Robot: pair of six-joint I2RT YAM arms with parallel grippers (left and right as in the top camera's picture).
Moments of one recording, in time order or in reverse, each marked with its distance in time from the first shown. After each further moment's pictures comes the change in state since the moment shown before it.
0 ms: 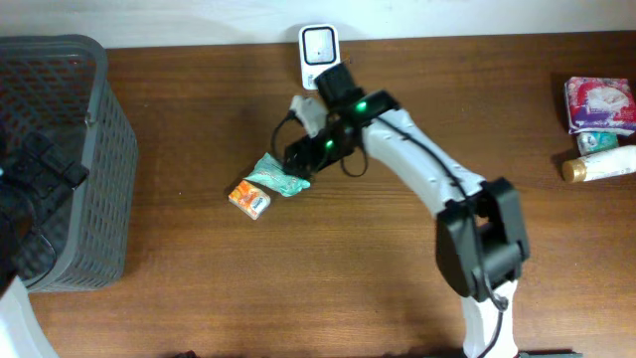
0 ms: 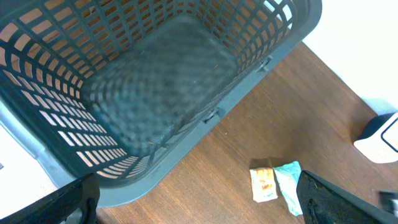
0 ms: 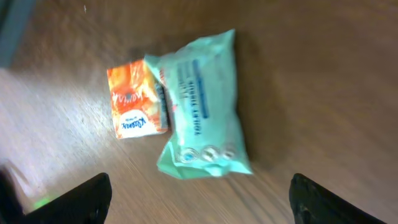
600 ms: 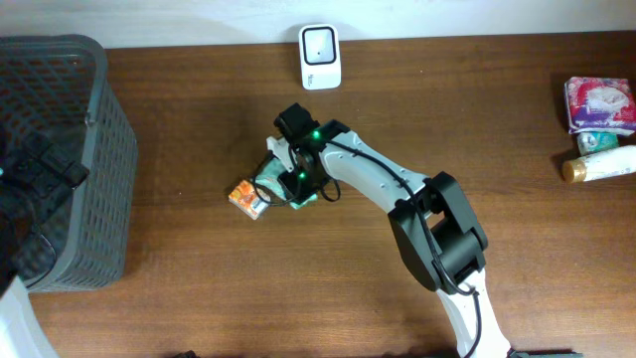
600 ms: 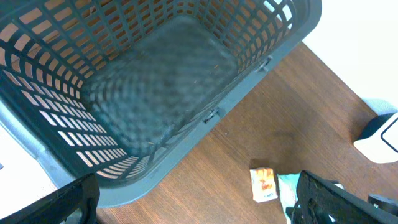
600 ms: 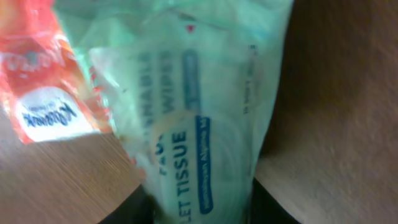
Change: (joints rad) left arm 0.000 0.000 0.000 0.000 0.000 0.000; right arm 0.112 0.136 0.013 -0.055 0.227 0.039
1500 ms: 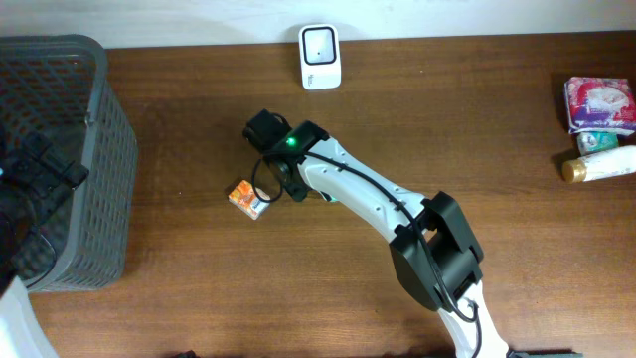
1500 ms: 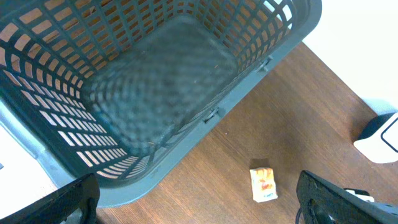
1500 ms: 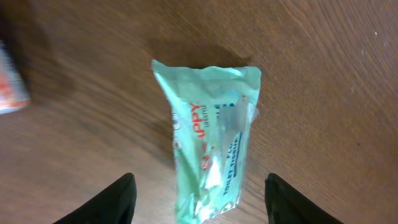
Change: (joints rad) left arm 0.000 0.000 0.000 0.000 0.000 0.000; right arm 0.126 -0.053 0.122 -0.188 0.558 0.071
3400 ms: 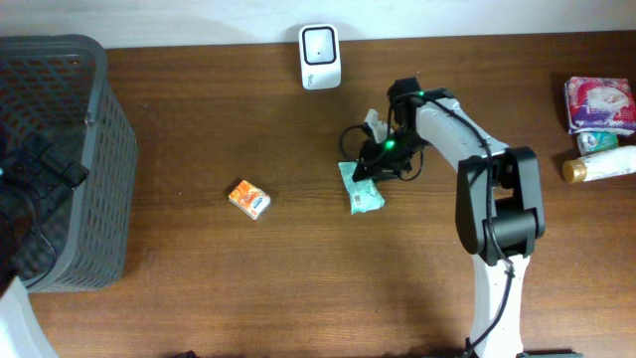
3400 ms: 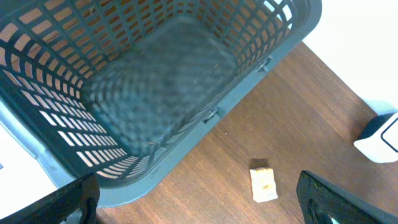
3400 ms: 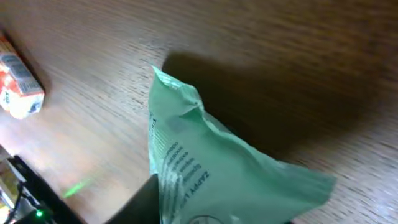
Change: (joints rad) left arm 0.000 0.000 0.000 0.000 0.000 0.000; right arm -0.552 0.053 -0.204 0.052 -0.900 -0.057
